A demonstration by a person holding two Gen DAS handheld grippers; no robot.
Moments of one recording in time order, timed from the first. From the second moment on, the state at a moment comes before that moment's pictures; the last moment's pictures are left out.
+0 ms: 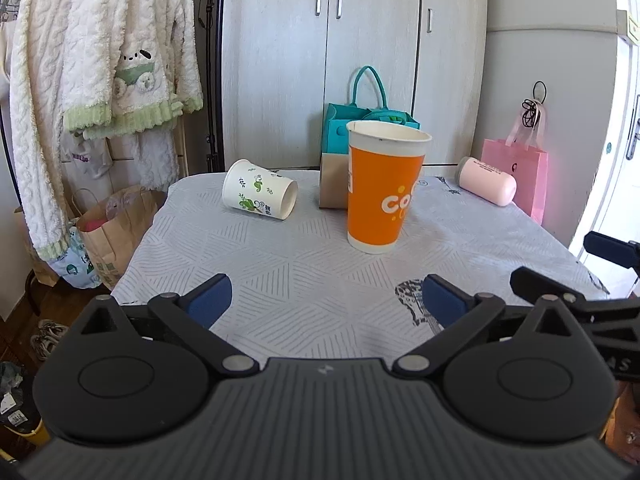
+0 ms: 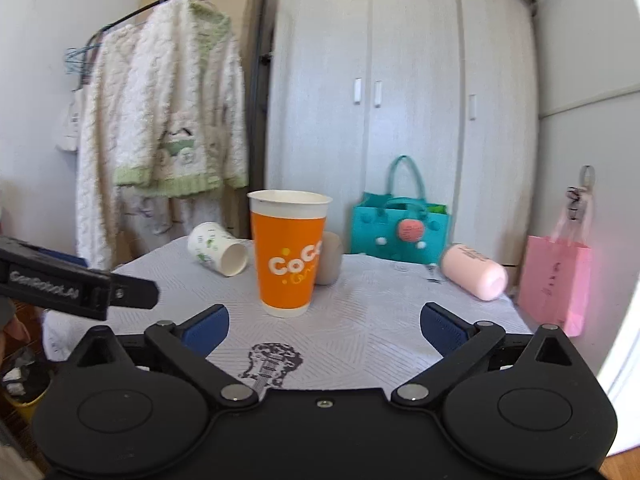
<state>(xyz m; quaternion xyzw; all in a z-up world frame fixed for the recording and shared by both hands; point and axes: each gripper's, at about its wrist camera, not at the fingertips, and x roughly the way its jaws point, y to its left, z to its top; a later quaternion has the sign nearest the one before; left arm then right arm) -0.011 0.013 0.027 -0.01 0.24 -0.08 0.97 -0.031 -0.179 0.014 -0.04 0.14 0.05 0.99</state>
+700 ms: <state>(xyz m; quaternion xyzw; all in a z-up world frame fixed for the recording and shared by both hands) -0.031 0.023 0.023 -0.01 0.22 -0.07 0.97 -0.049 -0.172 0.016 -0.05 0.15 0.01 0.99</state>
